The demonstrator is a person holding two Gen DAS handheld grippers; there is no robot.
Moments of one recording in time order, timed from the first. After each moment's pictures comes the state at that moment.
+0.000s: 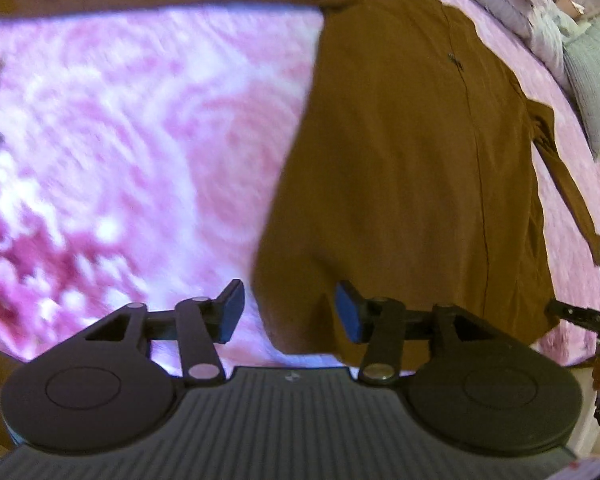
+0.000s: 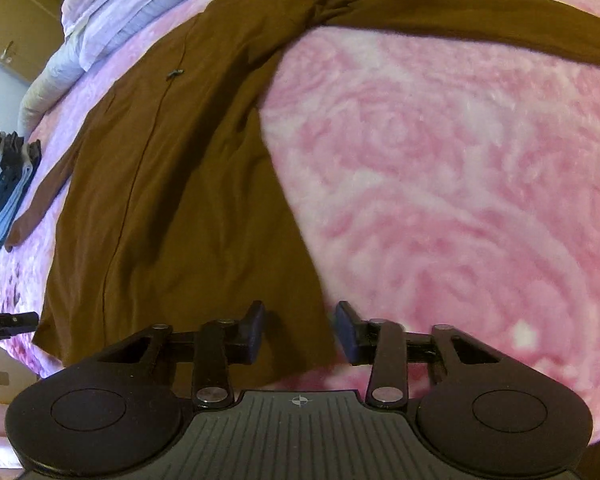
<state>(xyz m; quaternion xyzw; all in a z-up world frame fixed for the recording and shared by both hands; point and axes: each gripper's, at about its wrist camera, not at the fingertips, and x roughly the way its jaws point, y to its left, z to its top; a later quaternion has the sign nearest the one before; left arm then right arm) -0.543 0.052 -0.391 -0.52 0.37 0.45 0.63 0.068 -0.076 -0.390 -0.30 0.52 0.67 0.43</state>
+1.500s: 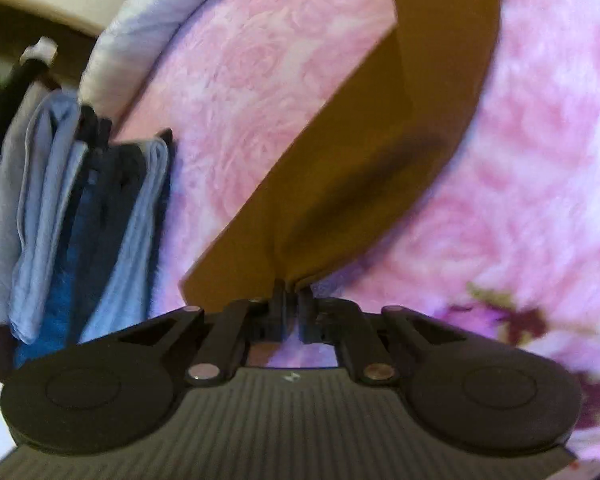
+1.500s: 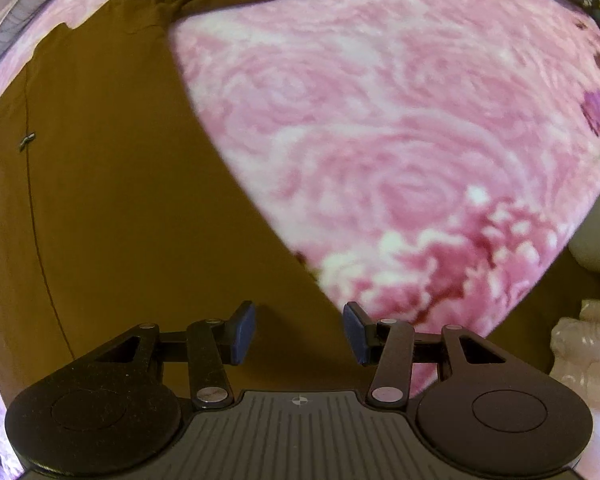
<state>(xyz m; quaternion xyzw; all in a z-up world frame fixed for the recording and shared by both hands) -0.738 0.203 -0.418 0.02 0.62 0.45 0.64 -0.004 -0.070 -0.377 -0.37 0.57 0.47 0.57</state>
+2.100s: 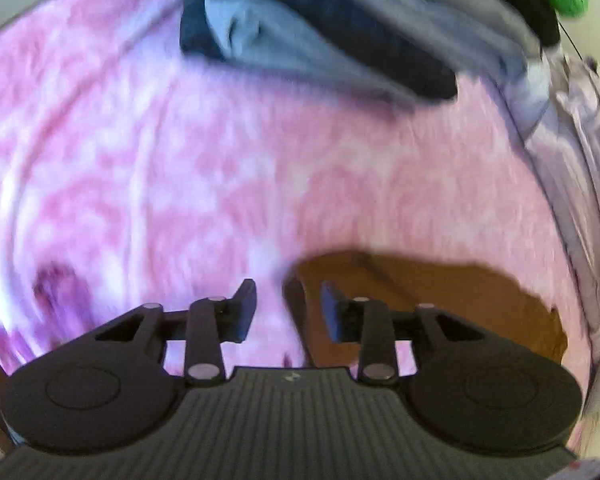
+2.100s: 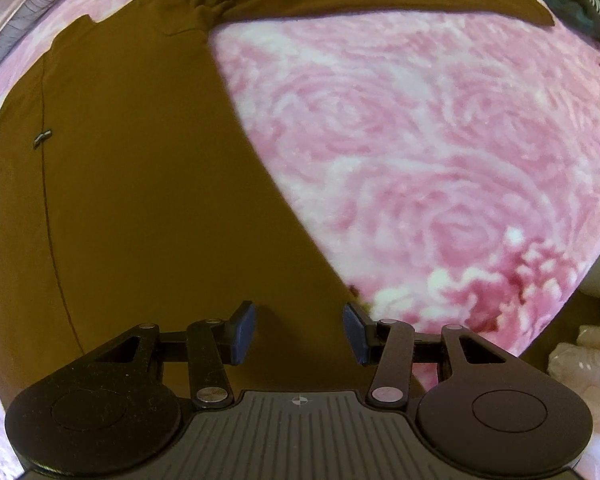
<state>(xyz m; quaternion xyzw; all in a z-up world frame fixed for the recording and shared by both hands) -0.944 0.193 -0.354 -0.61 0.17 0.61 0.48 -0.030 -0.048 -0.379 -0.40 0.53 0.51 0.55</state>
